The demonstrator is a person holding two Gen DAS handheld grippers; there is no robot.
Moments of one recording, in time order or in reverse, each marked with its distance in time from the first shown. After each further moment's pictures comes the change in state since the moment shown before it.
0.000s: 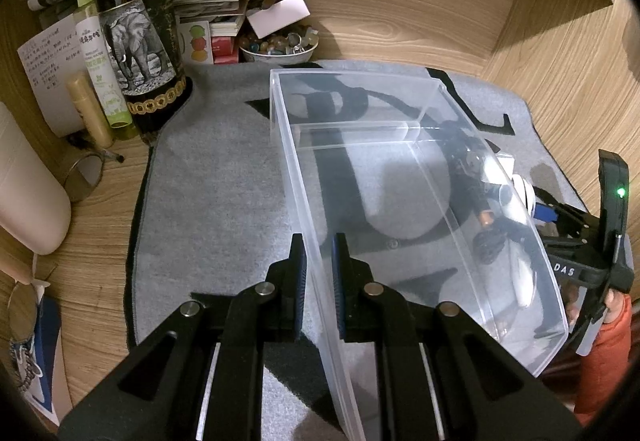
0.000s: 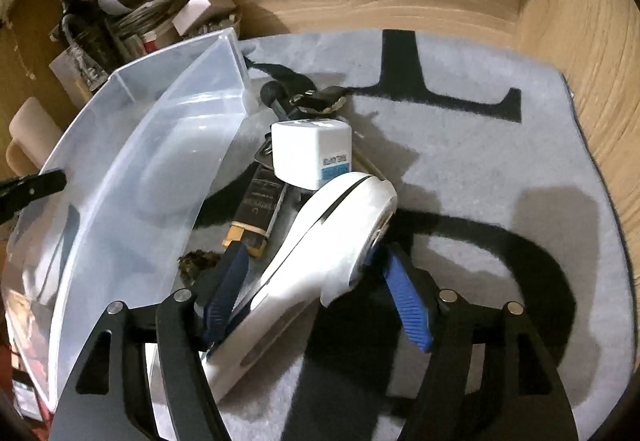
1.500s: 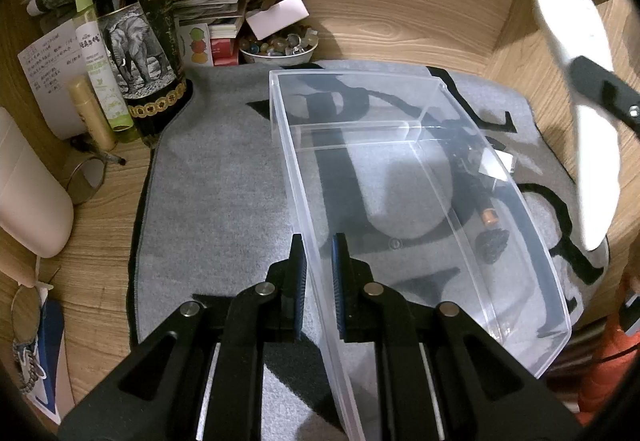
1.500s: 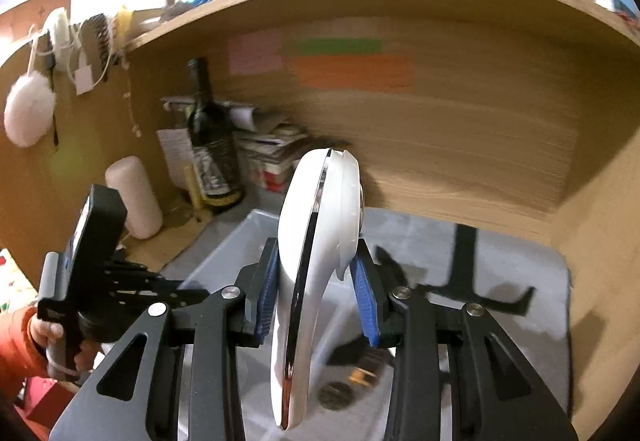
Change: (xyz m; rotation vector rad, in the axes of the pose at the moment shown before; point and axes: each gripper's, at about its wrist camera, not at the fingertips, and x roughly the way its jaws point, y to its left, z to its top) left arm -0.001 -0.002 -0.002 0.010 -0.002 0.017; right arm -0.099 0.091 0.065 -0.236 -0.360 0.160
